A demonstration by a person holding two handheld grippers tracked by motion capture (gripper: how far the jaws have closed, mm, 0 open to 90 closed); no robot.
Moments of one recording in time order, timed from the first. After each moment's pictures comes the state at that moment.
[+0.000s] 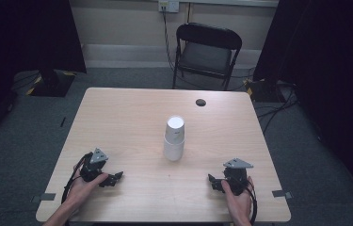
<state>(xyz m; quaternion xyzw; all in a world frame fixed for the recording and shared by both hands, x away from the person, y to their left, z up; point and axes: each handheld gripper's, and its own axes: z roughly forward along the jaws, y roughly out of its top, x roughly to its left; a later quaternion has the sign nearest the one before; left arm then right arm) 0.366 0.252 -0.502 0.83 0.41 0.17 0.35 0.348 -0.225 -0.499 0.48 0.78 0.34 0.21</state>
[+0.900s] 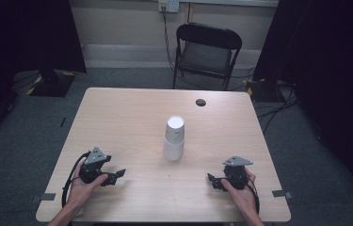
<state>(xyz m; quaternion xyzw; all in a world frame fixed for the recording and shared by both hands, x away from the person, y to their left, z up) 0.351 0.246 -0.473 0.81 0.38 0.16 0.43 0.358 -0.228 -0.500 0.45 0.80 0.35 0.20</state>
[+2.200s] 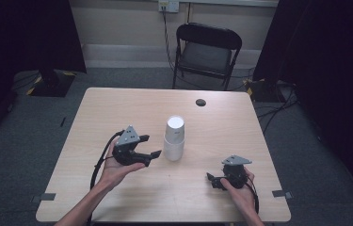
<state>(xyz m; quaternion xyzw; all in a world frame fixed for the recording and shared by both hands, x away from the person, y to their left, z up) 0.384 0.146 -0.405 0.80 0.28 0.15 0.51 0.361 -0.226 -0.500 0.44 0.81 0.35 0.19</state>
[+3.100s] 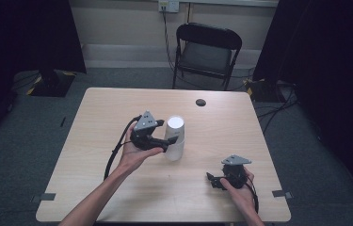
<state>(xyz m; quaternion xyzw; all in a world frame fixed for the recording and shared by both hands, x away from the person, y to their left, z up) 0.421 0.098 -0.383 0.78 0.26 0.17 0.54 0.361 -0.226 -0.500 0.44 0.80 0.35 0.20</state>
